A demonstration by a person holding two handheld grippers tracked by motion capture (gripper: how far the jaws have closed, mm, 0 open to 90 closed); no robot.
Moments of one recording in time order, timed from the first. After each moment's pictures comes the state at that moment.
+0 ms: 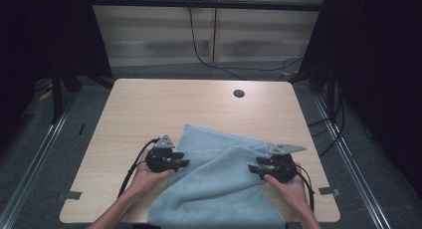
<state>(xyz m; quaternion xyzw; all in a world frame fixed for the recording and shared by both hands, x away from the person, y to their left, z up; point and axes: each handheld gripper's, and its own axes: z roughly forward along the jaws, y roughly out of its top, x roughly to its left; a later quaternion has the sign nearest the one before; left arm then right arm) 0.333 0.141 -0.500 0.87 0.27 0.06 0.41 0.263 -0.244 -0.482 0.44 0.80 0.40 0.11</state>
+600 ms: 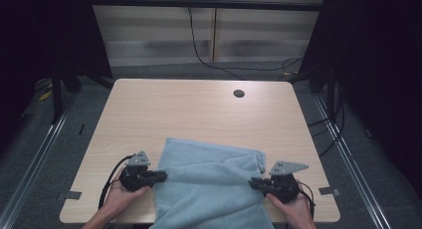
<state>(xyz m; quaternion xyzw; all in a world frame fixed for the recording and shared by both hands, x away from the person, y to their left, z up) 0.276 0.204 -0.496 0.87 0.28 0.01 0.40 0.204 -0.232 -0.473 0.39 0.82 0.41 0.09</state>
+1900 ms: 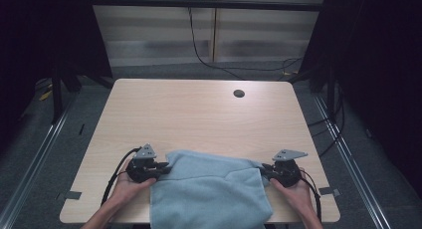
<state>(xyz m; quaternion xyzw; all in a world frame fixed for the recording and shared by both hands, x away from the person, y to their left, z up) 0.309 0.191 -0.503 0.87 0.28 0.04 0.41 0.255 -0.261 -0.502 0.44 0.81 0.36 0.14</state>
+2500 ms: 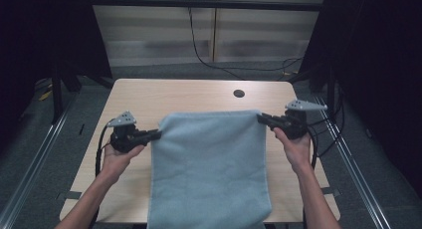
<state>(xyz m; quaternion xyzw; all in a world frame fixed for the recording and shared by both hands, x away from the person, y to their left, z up) 0.358 0.220 -0.414 0.79 0.32 0.09 0.51 0.331 -0.263 -0.384 0.43 0.72 0.51 0.18</state>
